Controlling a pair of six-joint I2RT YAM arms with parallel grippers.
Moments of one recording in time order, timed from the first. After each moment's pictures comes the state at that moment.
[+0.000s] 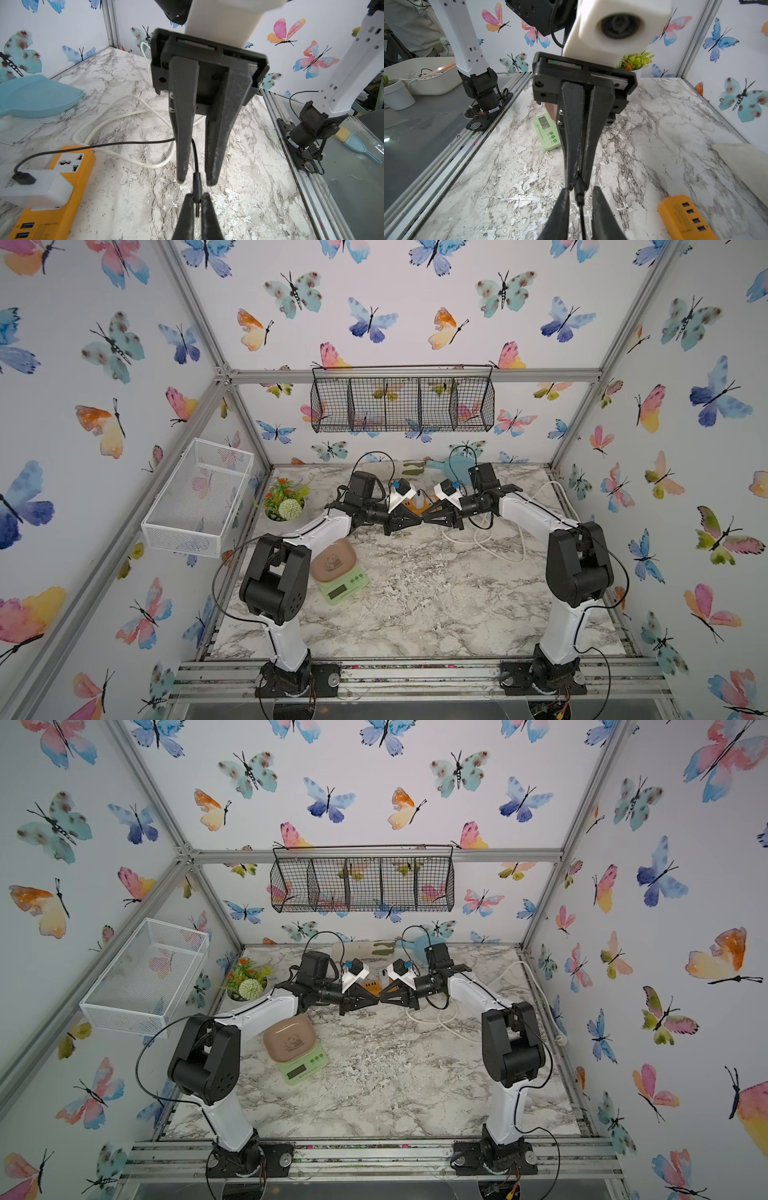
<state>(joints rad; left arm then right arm) -0.43 1.80 1.28 -0.12 1.03 0.33 0.36 1.92 1.47 -0.52 -1.24 -0.93</state>
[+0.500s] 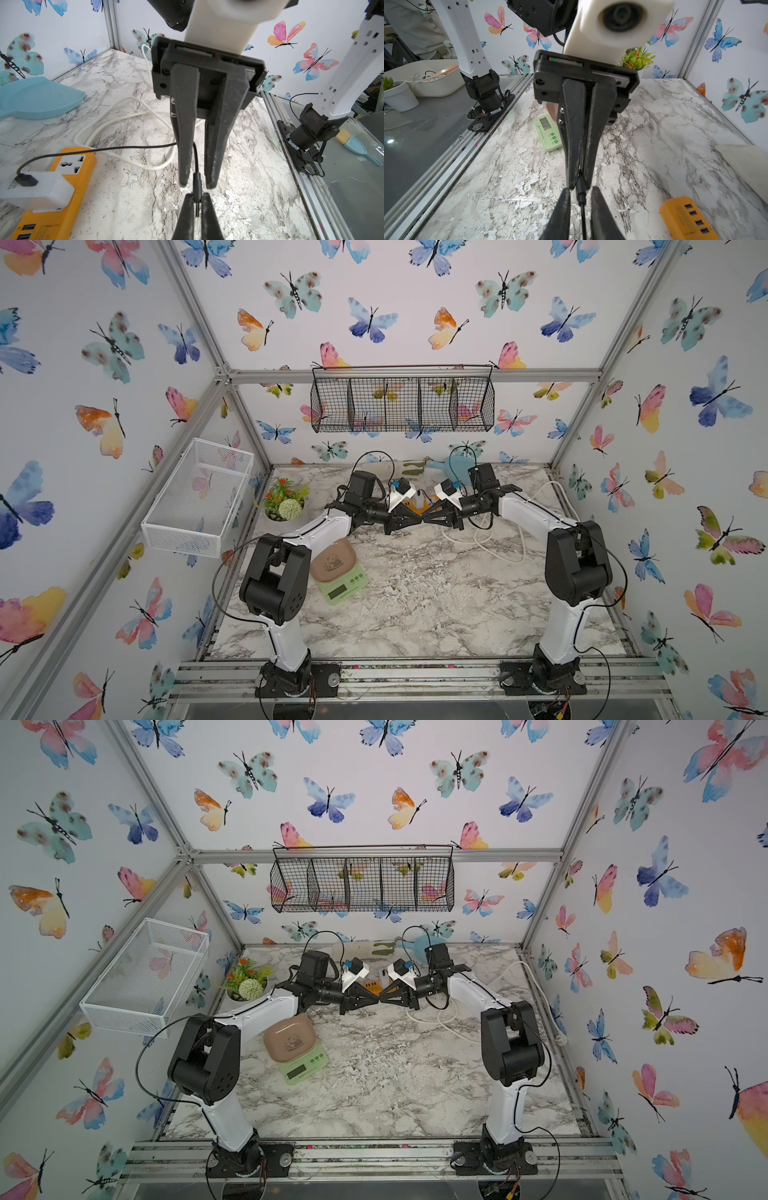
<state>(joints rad) -0.43 1.80 1.28 -0.10 1.03 0.31 0.36 1.93 1.47 -0.52 -1.26 -0.93</state>
